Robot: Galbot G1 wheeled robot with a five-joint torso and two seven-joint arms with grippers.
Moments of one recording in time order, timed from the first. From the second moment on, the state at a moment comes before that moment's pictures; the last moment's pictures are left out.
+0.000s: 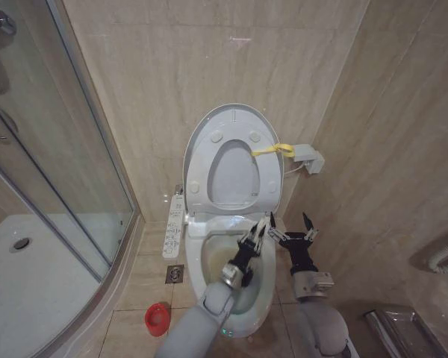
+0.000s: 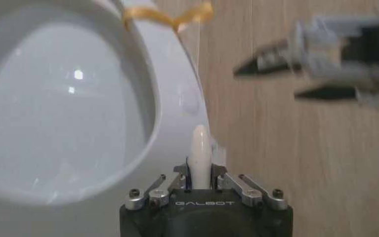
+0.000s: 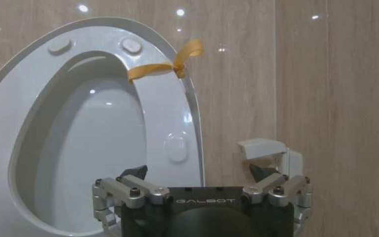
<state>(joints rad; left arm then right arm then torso) 0.78 -1.58 0.17 -1.19 -0.14 -0.55 0.05 -1.38 1.46 0.48 2.04 0.06 0.10 0.16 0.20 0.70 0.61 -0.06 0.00</state>
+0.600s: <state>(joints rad) 0.74 -1.60 0.18 -1.13 -0.15 -0.56 0.05 -1.38 1.46 0.48 2.04 0.06 0.10 0.16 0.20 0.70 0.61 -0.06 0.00</state>
